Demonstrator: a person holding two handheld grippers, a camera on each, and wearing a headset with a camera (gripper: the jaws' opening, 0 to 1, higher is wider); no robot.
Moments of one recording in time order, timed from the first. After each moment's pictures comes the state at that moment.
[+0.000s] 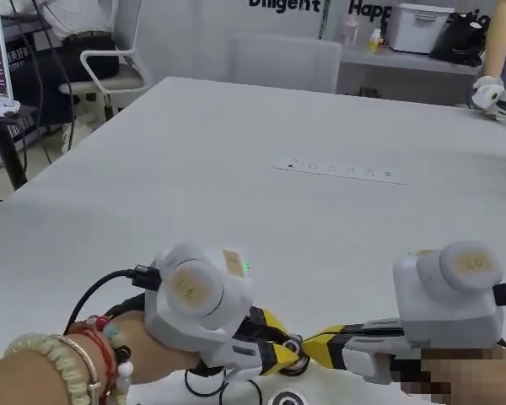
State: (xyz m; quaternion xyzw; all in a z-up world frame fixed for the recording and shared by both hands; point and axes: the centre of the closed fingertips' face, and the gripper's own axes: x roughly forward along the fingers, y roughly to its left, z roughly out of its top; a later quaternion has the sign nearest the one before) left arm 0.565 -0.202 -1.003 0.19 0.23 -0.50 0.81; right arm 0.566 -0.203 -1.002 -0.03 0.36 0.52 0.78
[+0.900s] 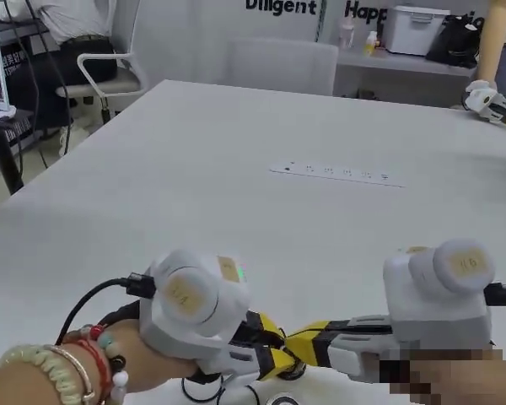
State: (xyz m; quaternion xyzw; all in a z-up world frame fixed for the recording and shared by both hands) left arm 0.565 -0.202 -1.003 0.18 0.23 -0.50 0.81; right arm 0.567 -0.190 -0.990 -0.01 0.33 0.53 0.78
